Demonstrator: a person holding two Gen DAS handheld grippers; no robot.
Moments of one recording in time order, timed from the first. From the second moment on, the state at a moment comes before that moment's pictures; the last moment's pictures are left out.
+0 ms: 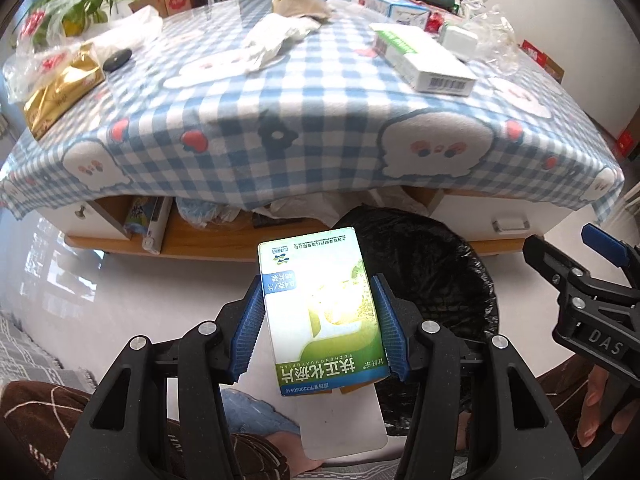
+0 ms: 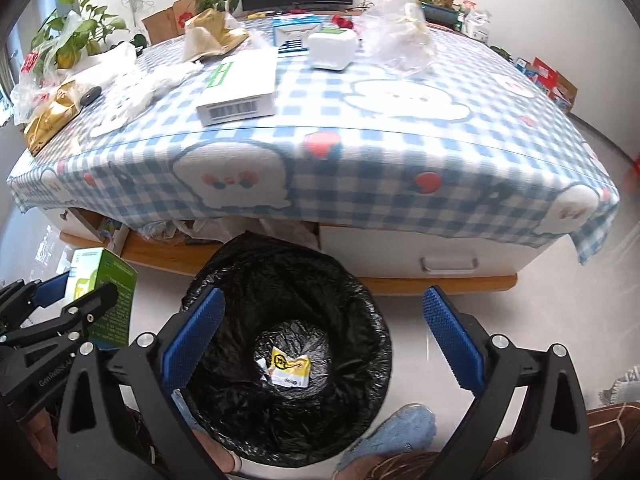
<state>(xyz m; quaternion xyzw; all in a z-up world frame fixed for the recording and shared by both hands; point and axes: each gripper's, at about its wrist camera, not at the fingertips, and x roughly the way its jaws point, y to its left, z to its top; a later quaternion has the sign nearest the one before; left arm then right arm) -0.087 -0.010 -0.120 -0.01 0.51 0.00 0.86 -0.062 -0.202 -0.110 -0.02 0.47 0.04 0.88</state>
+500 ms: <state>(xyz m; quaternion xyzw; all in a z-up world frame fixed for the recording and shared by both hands) -0.055 -0.077 -0.122 0.02 0.52 -0.03 0.85 -0.048 -0.276 -0.105 0.00 0.49 0.00 0.87</state>
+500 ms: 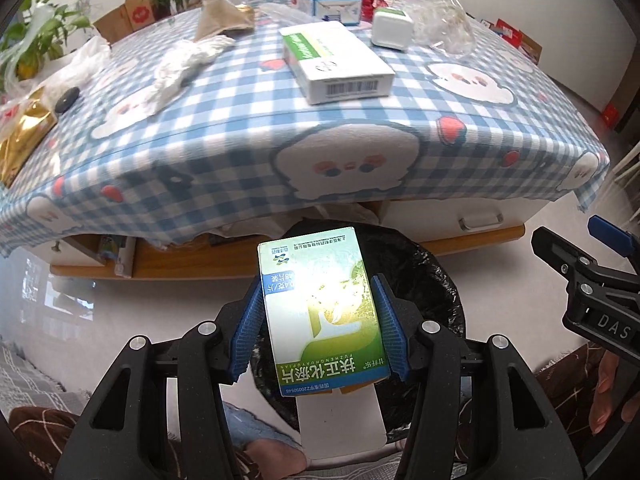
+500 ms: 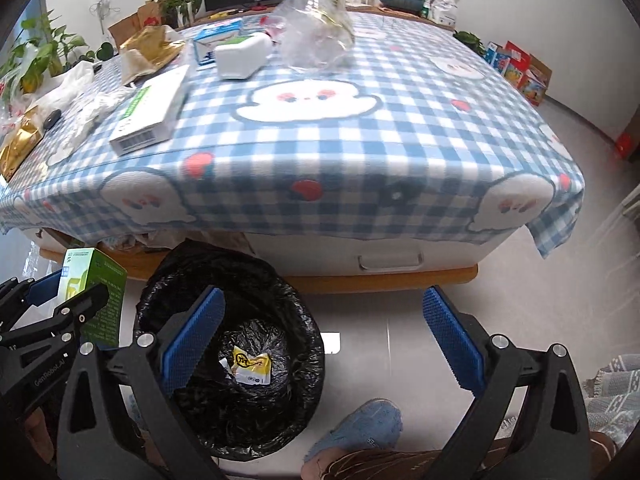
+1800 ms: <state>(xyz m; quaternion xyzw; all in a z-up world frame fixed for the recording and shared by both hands) -0.041 -0.088 -0.180 0.02 0.55 -0.04 0.83 -0.036 -0.286 -0.154 0.00 0.52 -0.01 0.85</state>
